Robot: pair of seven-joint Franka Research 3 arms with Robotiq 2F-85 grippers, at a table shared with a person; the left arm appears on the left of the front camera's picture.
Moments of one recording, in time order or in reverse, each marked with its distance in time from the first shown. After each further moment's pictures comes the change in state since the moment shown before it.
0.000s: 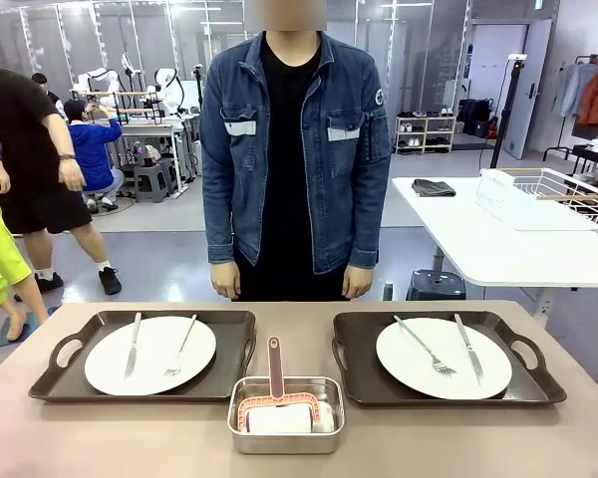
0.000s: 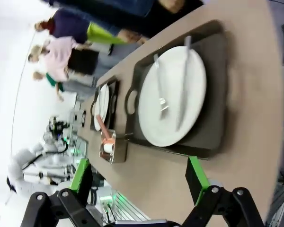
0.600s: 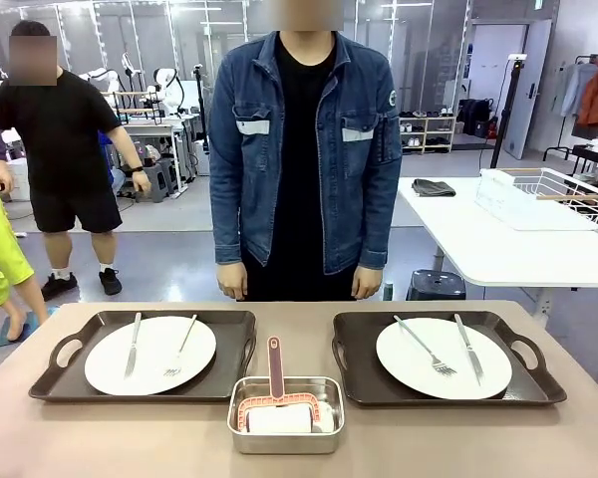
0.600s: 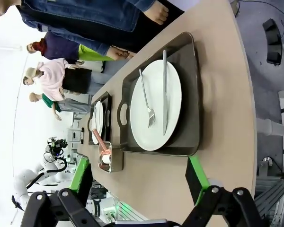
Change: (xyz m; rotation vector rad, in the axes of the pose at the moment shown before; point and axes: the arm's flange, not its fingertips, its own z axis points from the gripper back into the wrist) left arm 0.000 -0.002 0.053 0.099 -0.099 0.020; right arm 0.003 -0.009 0.032 -0.034 -0.065 -0.064
